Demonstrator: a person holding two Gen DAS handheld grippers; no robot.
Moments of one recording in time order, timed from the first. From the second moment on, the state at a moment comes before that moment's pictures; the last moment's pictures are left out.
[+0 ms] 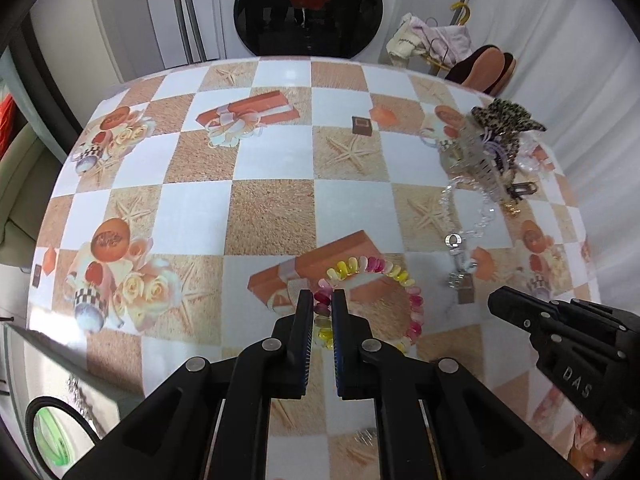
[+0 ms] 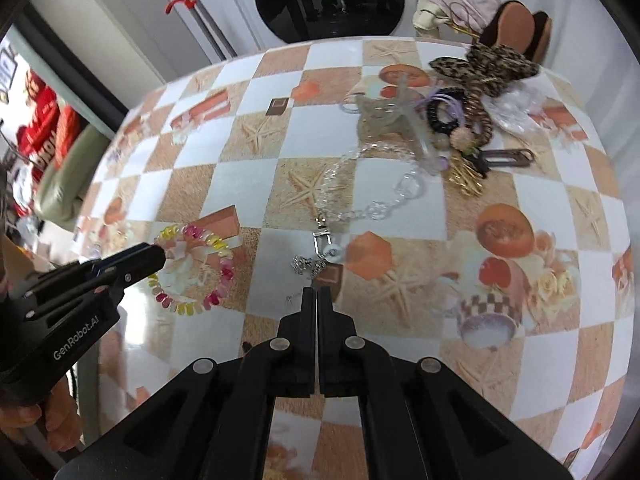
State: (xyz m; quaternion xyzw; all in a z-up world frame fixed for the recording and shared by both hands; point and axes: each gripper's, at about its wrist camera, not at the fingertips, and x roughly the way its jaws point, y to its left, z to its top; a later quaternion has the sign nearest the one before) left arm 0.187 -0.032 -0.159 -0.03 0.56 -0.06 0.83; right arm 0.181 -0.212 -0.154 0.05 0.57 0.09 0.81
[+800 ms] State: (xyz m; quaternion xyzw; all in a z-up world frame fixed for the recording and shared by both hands) left arm 0.144 -0.019 -0.138 -0.07 0.55 -0.03 0.83; right arm 0.203 -0.198 -0.175 0.03 0.58 0.08 0.81
